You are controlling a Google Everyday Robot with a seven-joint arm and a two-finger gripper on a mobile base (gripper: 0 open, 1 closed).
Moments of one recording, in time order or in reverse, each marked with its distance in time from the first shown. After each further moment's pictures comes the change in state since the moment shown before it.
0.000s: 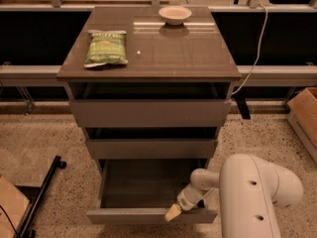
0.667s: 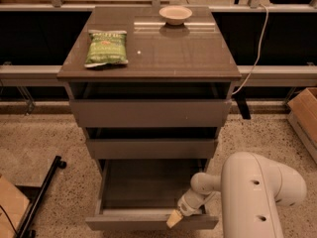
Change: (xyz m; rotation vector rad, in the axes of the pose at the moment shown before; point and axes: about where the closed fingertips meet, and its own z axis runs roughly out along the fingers) arm 0.025 0.016 0.001 -0.011 0.031 0.047
